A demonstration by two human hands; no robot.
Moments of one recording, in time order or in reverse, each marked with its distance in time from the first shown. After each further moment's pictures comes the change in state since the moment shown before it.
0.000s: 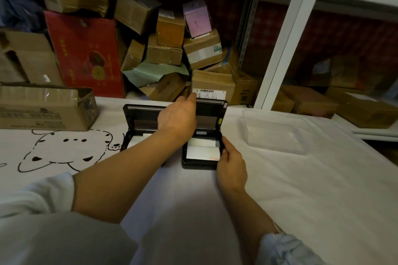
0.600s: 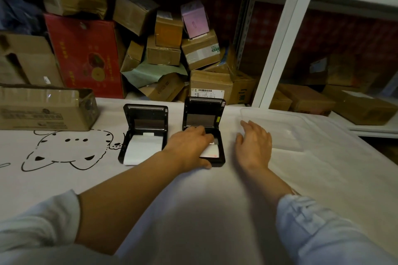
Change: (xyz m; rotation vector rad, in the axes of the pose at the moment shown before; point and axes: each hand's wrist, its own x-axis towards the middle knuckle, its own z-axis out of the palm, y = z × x) left_hand -0.040 0.005 0.019 0.146 -0.365 0.398; right_hand 0.044 0.002 -0.043 -0.492 0.141 -0.227
